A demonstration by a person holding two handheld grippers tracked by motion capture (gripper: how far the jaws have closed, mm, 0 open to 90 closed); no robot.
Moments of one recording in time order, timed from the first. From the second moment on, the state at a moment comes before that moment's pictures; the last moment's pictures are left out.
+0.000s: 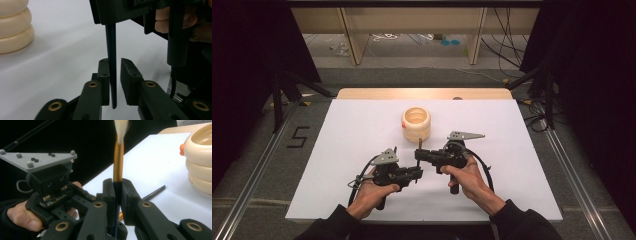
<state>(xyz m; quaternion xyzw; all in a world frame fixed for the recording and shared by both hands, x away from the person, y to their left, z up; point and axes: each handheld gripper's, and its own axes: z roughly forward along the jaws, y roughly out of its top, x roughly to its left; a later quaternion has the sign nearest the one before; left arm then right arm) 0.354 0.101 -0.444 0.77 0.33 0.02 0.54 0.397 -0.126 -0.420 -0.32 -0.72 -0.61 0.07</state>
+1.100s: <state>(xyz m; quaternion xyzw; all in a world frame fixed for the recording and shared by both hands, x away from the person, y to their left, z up) 0.327 0.153 -0.450 0.79 0.36 0.10 0.48 0.425 -0.137 -0.392 -0.28 -0.75 -0.59 -0.06</state>
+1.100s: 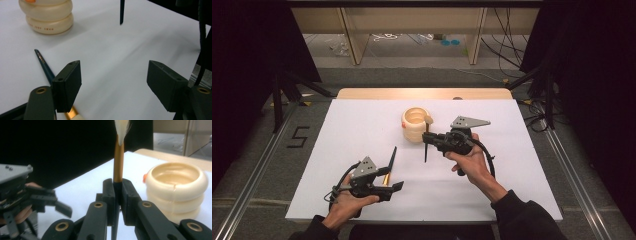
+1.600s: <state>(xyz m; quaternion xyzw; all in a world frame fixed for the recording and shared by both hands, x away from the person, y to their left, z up) 0.322 0.158 -0.453 0.79 0.38 0.12 0.47 0.452 -0.130 -0.376 -0.28 -0.75 -0.59 -0.08</state>
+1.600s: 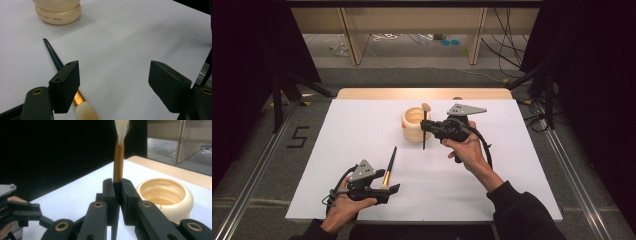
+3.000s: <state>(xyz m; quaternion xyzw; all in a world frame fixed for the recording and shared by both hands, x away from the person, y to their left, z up) 0.324 0.160 -0.455 0.79 0.38 0.13 0.46 0.514 -0.108 -0.356 -0.29 -0.74 -0.58 -0.15</state>
